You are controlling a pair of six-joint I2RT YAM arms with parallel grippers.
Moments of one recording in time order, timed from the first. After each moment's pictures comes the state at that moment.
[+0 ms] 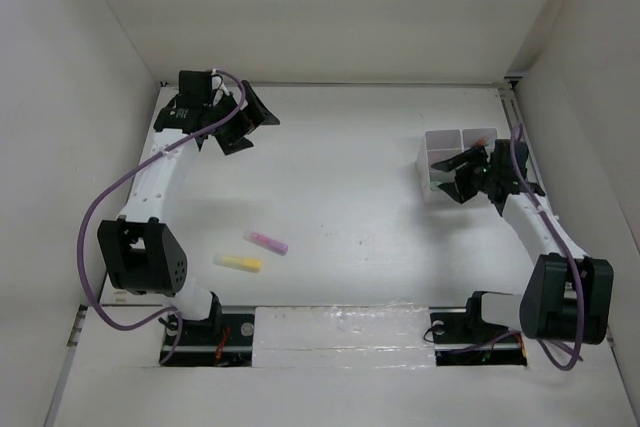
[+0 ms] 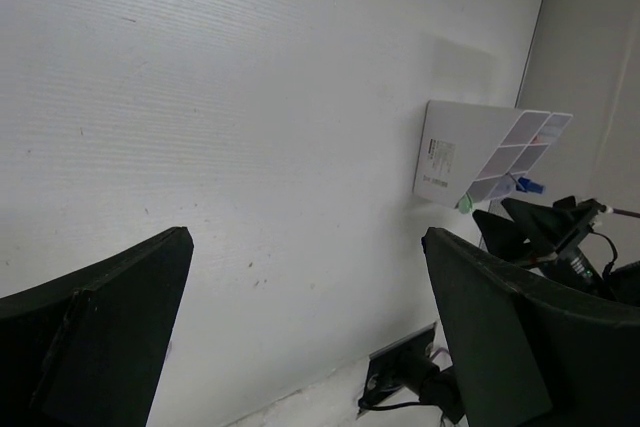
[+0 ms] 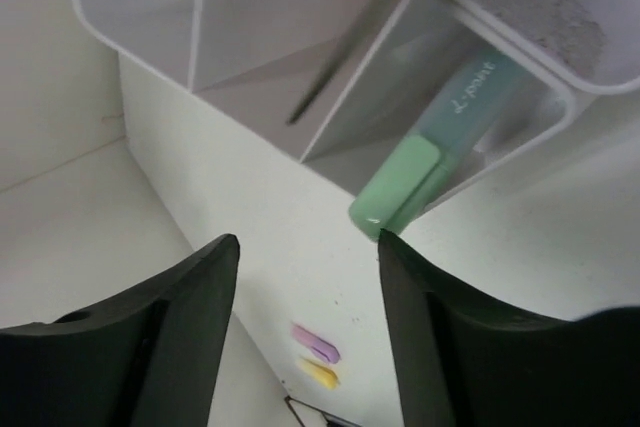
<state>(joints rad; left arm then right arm) -0.09 1.54 1.46 -0.69 0.45 -0.67 -0.12 1.27 0.76 -0.27 -0.38 1.09</state>
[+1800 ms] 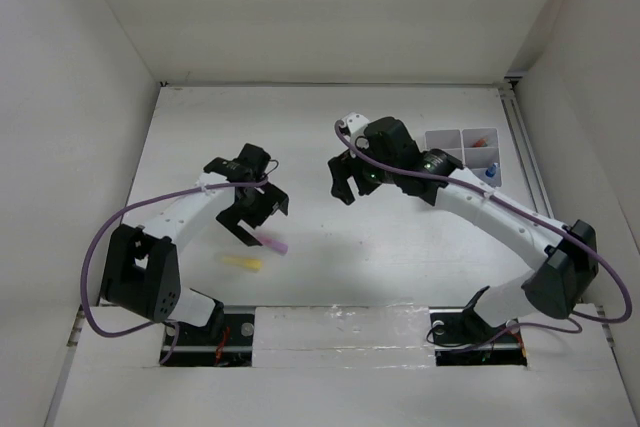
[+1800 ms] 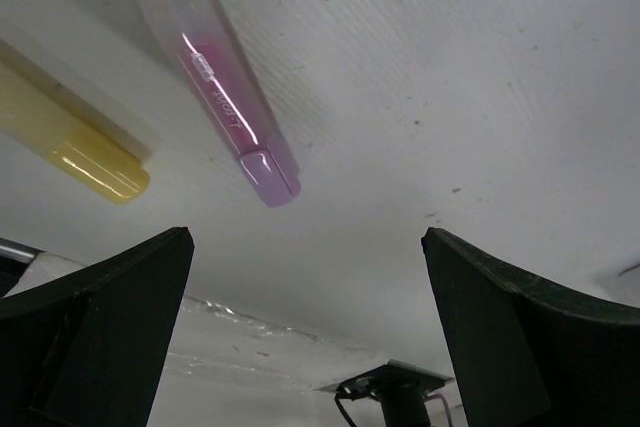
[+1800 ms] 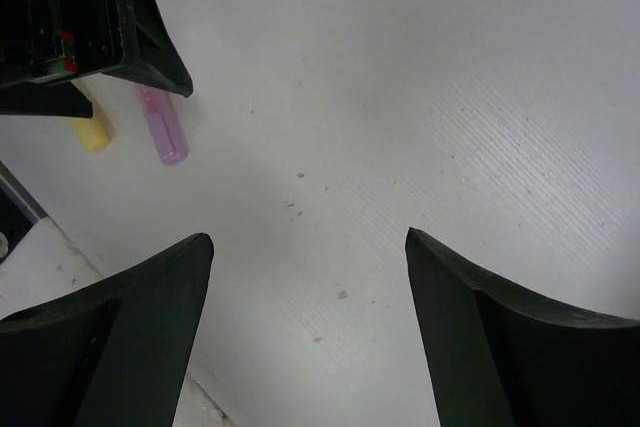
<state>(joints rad) -0.41 1.42 1.01 -0.97 0.02 -1.27 0.77 1.47 1.32 -0.54 -0.10 0.11</state>
